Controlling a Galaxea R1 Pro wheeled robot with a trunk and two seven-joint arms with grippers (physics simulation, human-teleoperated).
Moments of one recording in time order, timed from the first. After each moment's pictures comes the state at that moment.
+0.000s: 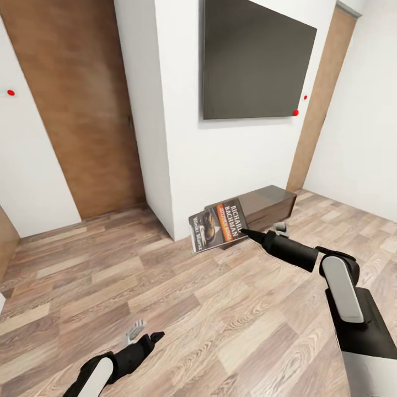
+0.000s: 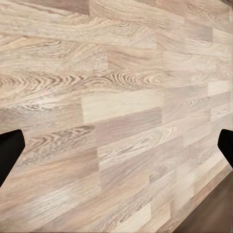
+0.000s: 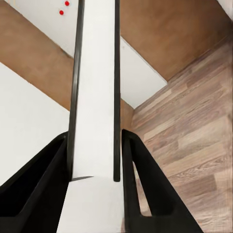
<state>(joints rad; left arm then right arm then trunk) -0.26 0.06 -0.10 -0.92 0.92 0.51 -0.04 -0.57 -0.13 -0.12 -1.55 -0.90 1.04 0.38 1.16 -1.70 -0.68</state>
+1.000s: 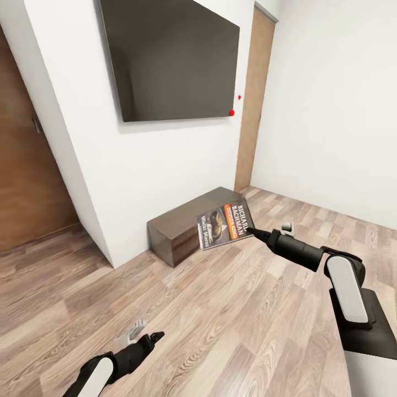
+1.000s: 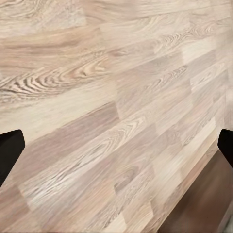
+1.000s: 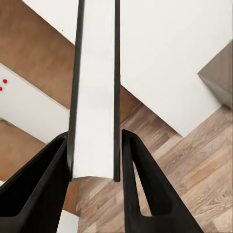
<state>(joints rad) -0.26 0.06 -0.10 -0.92 0.92 0.51 -0.03 -0.57 -0.13 -0.16 -1.55 -0.90 1.04 0.32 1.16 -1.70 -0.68</state>
